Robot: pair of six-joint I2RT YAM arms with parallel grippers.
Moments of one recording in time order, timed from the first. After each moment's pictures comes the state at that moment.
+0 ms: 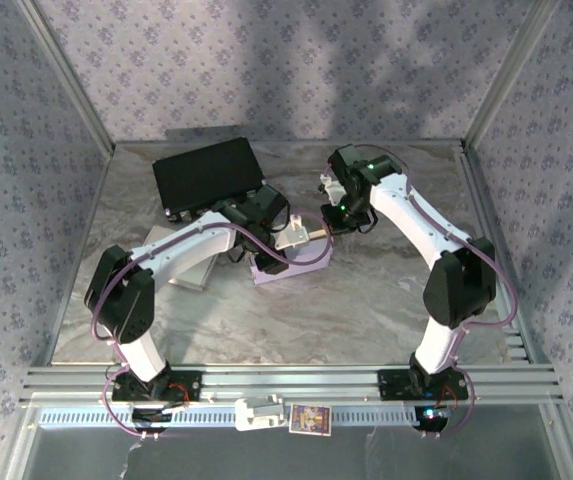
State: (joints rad) left arm -0.75 1.71 1.37 -0.85 0.16 0.47; right arm 0.47 1.76 1.64 -1.20 -0.22 0.12
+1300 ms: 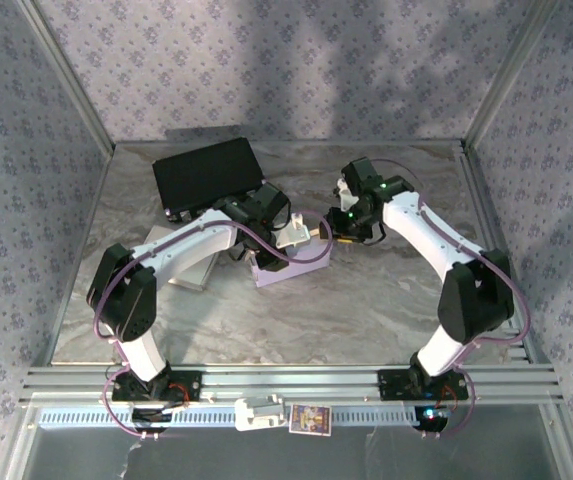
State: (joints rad) left arm -0.75 1.72 1.39 -0.86 0.17 0.49; right arm 0.43 1.64 1.39 -0.95 -0.30 0.37
